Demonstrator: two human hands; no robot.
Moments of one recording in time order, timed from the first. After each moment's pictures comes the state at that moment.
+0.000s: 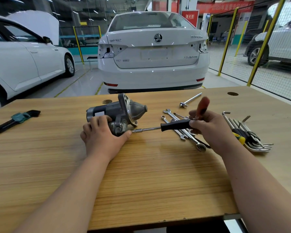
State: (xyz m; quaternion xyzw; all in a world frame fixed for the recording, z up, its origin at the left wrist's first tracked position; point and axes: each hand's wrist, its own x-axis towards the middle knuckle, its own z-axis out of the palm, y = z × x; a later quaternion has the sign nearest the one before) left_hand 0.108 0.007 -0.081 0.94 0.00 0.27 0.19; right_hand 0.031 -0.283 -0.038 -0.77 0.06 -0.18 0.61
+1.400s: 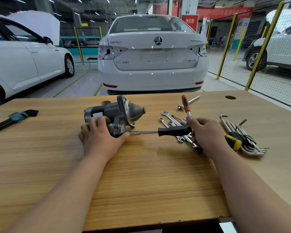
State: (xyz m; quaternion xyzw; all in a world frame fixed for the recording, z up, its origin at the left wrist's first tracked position) left_hand 0.110 0.006 -0.082 0.95 0.01 0.28 0.18; right_hand 0.038 -0.276 -0.045 -0.79 0.15 -0.19 0.56
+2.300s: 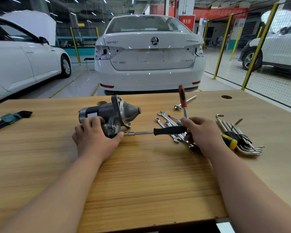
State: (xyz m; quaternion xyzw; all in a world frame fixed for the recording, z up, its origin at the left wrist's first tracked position) left_hand 0.114 0.005 -0.083 0.94 0.02 0.28 0.18; right_hand 0.040 -0.280 -0.046 -0.78 0.13 -0.17 0.58
